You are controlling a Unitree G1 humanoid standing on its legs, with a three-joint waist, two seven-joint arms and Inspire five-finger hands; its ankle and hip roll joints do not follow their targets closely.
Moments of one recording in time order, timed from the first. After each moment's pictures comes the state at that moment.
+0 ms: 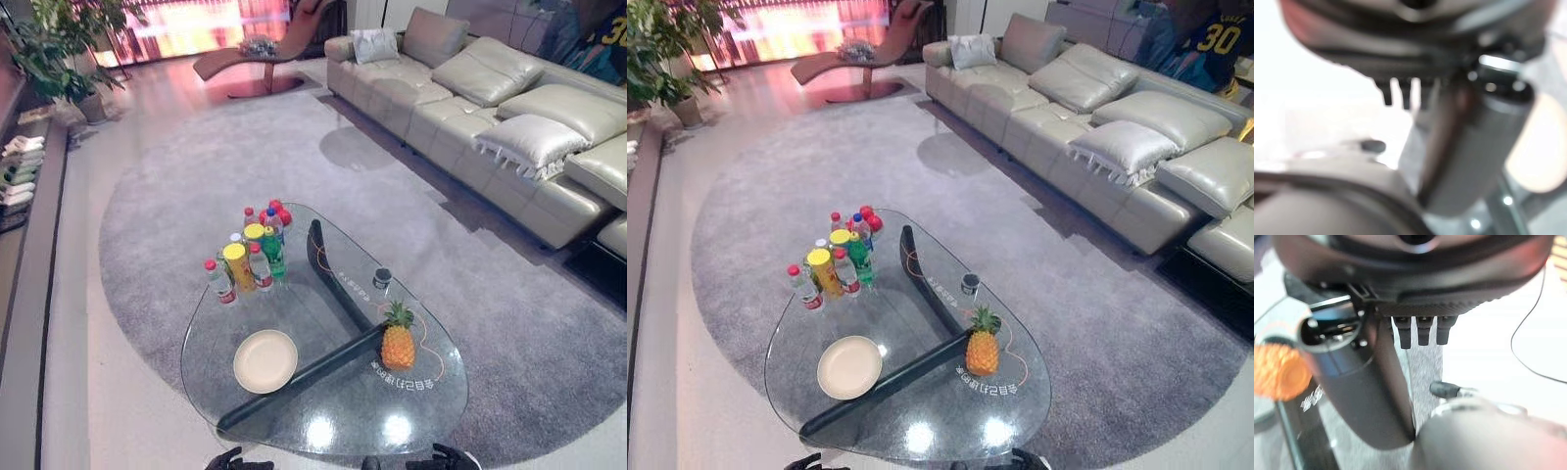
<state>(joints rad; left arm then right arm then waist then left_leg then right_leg) -0.02 0.19 -0.14 1.31 -0.34 -0.09 0.03 -0.03 -0.21 0.09 1.29 0.21 -0.08 -0.12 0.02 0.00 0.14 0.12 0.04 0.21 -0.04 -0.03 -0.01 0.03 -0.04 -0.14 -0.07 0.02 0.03</state>
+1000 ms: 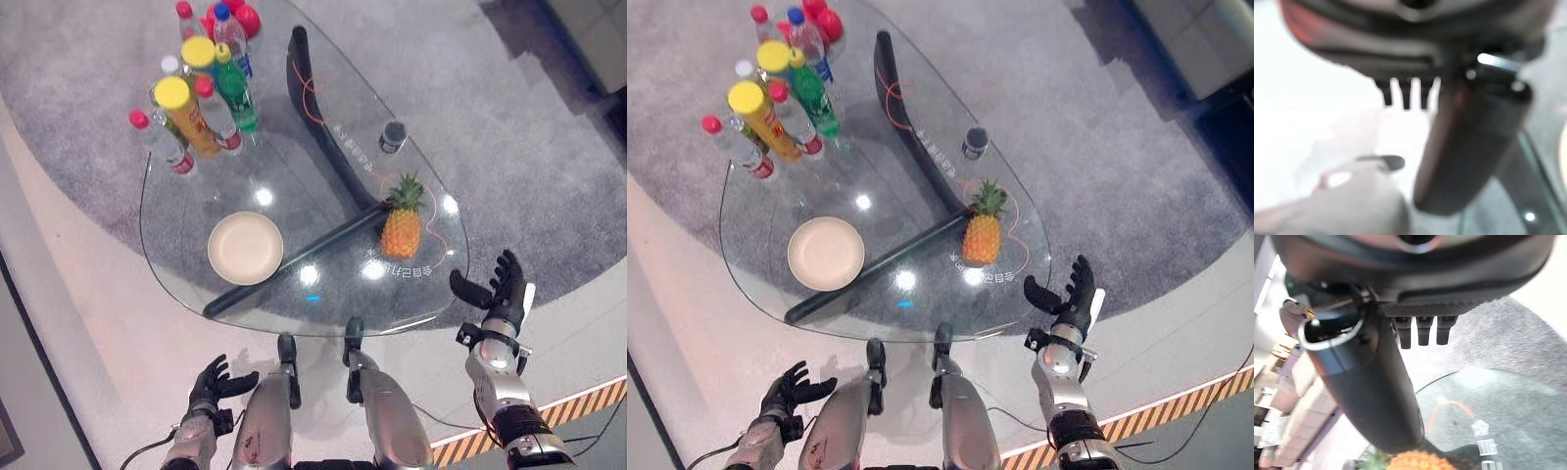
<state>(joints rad) -0.12 0.29 -0.19 1.09 -0.50 -0.25 0.13 -0.26 -0.34 0.05 0.56 0.33 -0.29 -0.56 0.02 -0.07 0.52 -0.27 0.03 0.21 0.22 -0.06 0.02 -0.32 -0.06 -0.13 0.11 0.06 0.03</state>
